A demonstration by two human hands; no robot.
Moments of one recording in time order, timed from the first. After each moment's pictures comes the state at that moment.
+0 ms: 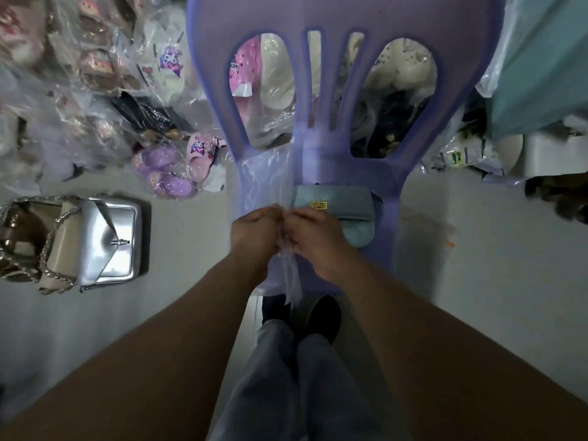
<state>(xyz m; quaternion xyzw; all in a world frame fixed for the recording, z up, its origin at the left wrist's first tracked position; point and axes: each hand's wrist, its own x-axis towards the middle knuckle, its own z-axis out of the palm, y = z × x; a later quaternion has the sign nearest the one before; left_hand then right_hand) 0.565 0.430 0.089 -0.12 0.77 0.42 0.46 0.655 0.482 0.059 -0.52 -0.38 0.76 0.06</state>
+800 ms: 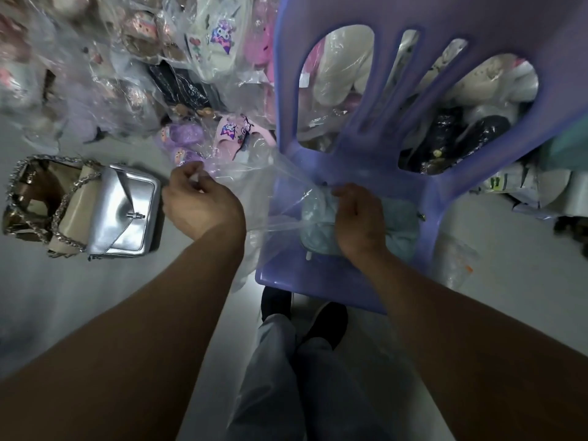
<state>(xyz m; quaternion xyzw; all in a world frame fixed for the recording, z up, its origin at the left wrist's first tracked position) 0.457 0.394 0.071 -0.08 0.92 0.39 0.00 0.622 0.501 0.028 -0.51 -0.75 0.40 0.11</state>
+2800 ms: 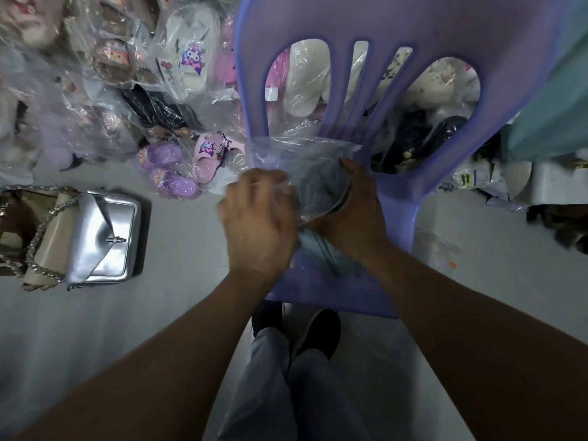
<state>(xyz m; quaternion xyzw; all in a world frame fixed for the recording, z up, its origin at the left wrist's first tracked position) 0.530 0.416 0.083 0.39 0.87 0.30 0.07 0.644 0.524 0.051 -0.50 -0.74 0.43 0.13</state>
